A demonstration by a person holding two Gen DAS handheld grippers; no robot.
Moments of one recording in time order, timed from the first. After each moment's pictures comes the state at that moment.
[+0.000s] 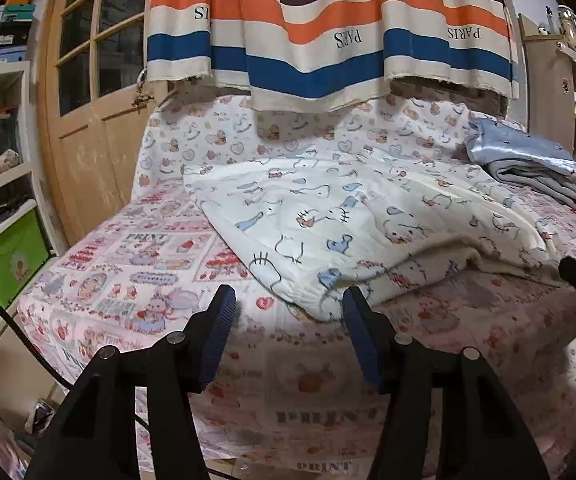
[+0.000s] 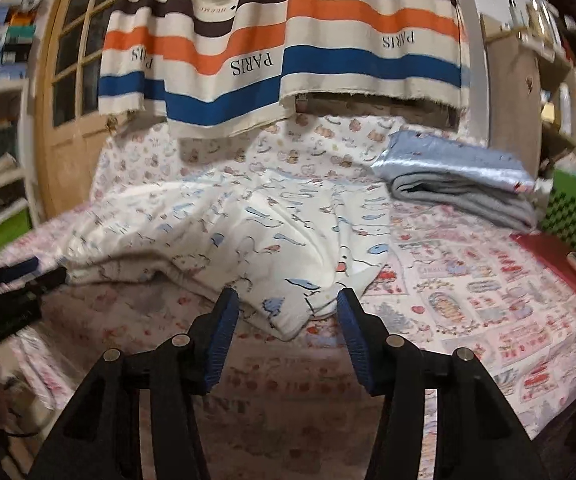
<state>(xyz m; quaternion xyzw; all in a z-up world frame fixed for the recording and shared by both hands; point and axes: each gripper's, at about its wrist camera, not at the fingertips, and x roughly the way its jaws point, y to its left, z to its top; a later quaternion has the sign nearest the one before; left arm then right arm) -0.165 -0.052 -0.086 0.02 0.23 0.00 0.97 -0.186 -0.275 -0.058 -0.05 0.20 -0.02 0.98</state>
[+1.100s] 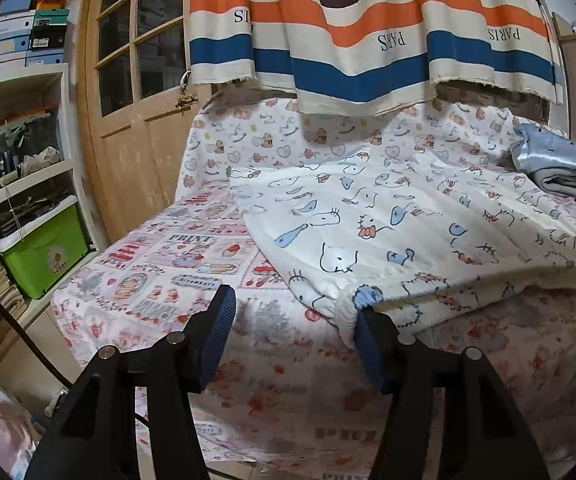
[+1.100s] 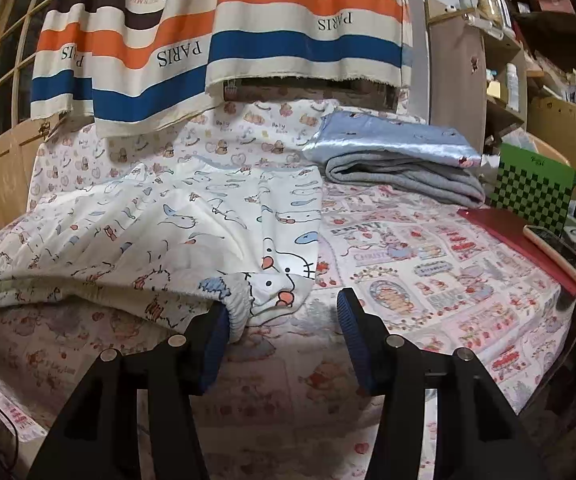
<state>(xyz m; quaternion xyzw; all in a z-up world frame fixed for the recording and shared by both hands) -0.162 -0.040 -0.085 0.02 0.22 0.08 0.97 -0.169 -0.307 -0.058 0.00 0.21 -0.11 0.97</state>
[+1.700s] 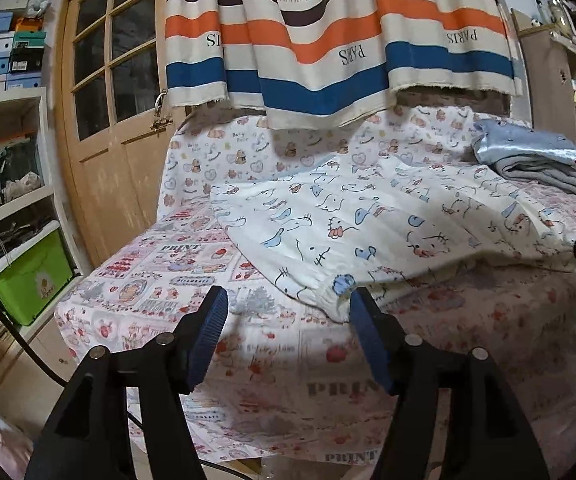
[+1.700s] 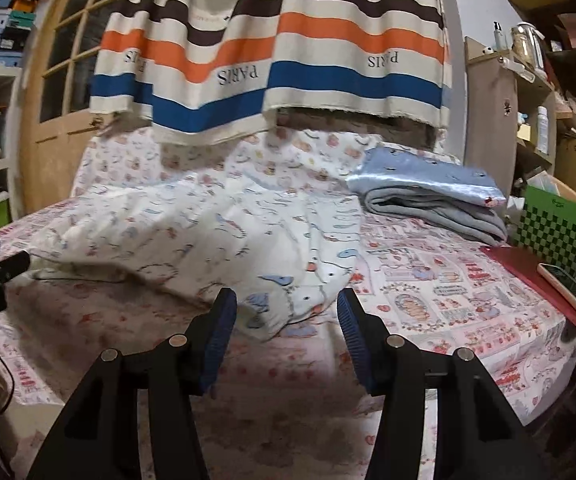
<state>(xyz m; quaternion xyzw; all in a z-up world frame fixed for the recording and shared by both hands) -0.198 -0.040 -0.082 0.05 0.20 0.02 0.98 -0.205 -0.283 -0.056 -0.05 0.17 -0.03 0.98</state>
